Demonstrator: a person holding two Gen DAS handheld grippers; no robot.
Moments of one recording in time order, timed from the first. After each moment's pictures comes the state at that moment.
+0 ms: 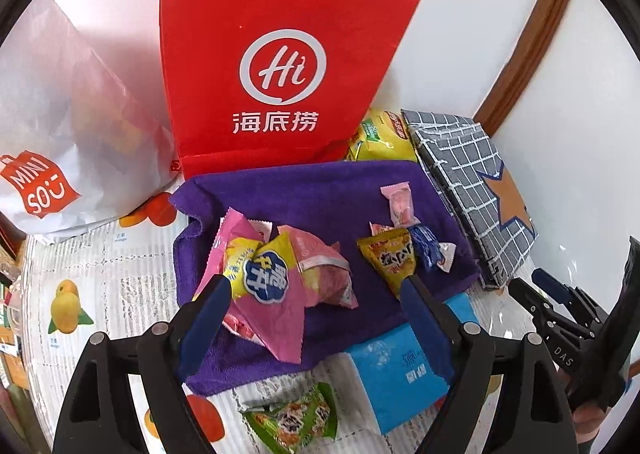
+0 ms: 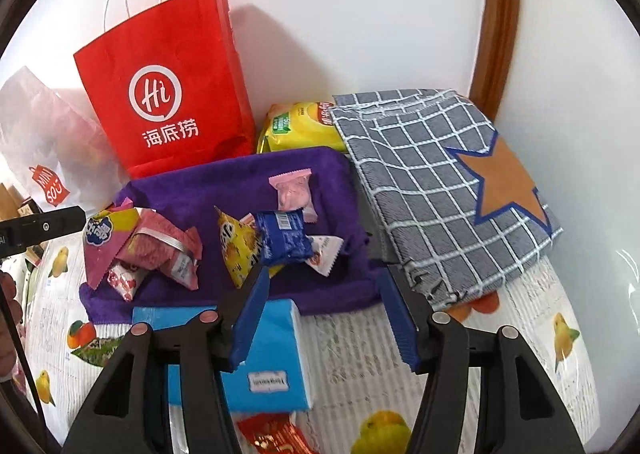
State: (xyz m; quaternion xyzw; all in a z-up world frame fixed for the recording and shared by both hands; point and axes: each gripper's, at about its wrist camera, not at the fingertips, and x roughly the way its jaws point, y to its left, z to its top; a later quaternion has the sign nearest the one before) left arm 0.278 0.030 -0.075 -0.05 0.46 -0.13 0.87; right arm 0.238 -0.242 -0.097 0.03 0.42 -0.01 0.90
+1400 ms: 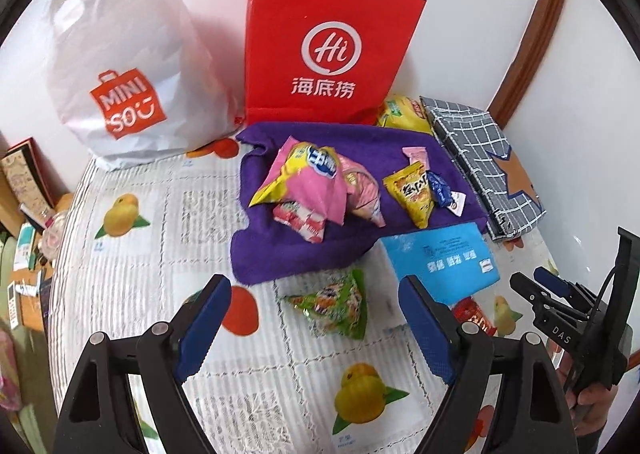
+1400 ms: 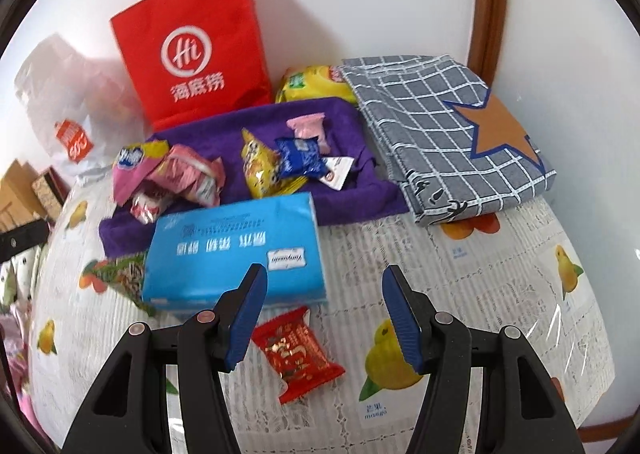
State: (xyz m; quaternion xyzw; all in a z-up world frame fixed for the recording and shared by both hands) left arm 0.164 0.069 -0.080 -0.06 0.45 -0.07 0.89; right arm 0.164 -0.230 -0.122 0.02 0.45 0.01 0.89
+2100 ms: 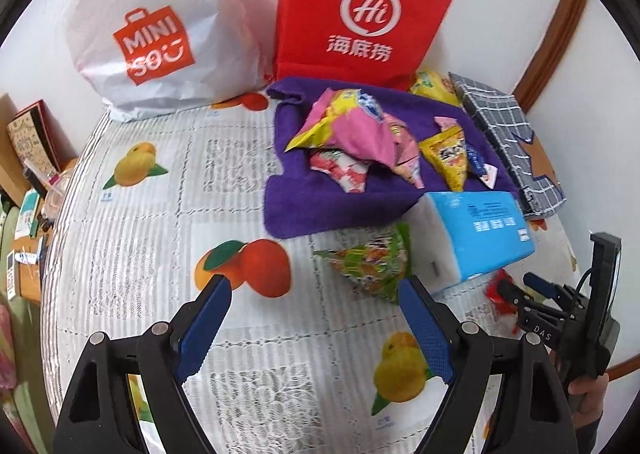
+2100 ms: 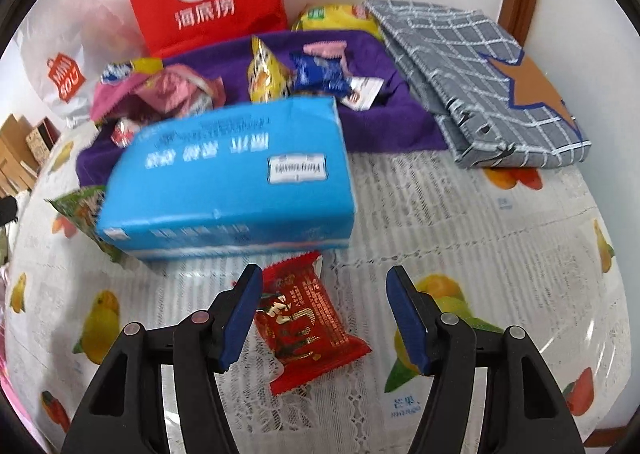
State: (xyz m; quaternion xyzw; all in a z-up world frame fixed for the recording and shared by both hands) left arm 0.156 0.096 -0.124 -0.07 0.48 -0.05 0.87; right arm 0.170 -0.217 -0.195 0.00 0.51 0.04 0.86
